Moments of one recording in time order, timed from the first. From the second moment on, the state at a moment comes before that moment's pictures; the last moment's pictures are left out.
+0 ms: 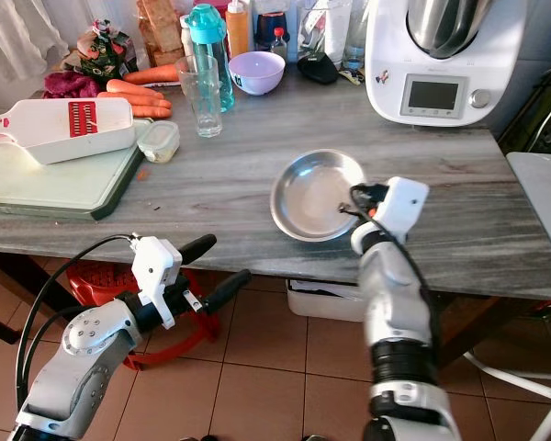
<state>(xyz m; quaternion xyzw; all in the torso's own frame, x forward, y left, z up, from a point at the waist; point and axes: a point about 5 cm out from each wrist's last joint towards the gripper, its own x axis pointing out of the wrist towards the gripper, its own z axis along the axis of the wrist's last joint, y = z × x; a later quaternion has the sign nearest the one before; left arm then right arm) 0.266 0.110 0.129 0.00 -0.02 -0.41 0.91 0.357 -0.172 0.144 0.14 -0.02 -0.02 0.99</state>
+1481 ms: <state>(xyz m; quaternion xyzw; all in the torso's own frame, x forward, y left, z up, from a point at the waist) 0.276 0.111 0.123 0.01 -0.01 -0.39 0.92 0.370 -0.135 0.126 0.13 0.03 -0.05 0.99</state>
